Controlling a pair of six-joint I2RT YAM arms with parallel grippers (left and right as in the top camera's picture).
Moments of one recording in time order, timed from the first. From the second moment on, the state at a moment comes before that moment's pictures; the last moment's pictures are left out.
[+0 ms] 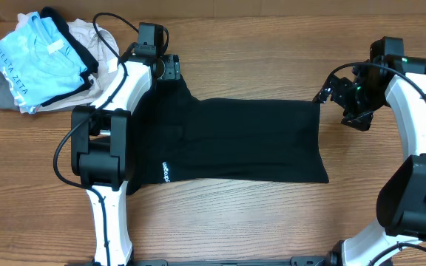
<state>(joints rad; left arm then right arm) -0.14 2.31 1.77 -0.46 -0.07 -0.20 -0.16 1.84 1.55 -1.15 -0.33 0.36</state>
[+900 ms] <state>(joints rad) -0.14 2.34 1.77 -0.43 -0.07 -0.17 -0.16 1.84 1.55 -1.13 -0.33 0.36</state>
